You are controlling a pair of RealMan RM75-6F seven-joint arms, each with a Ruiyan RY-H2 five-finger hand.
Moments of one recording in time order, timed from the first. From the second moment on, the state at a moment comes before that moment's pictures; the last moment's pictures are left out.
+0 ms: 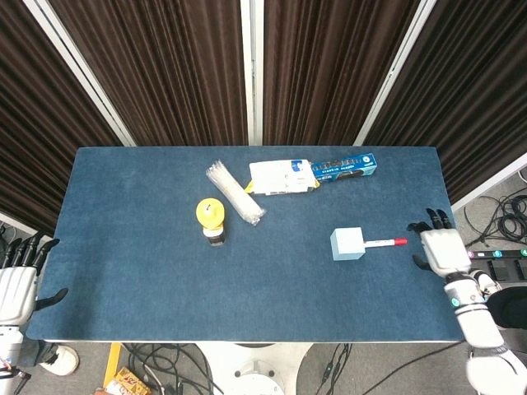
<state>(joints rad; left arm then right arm) -0.07 -1.15 -0.05 -1.61 1.46 1.50 0.08 0.40 -1.29 0.15 -1.33 -1.30 0.99 -0.22</state>
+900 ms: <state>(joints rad) -0.07 -1.15 -0.05 -1.61 1.46 1.50 0.08 0.55 -1.60 0.13 -0.91 -1.23 0.82 -0.23</state>
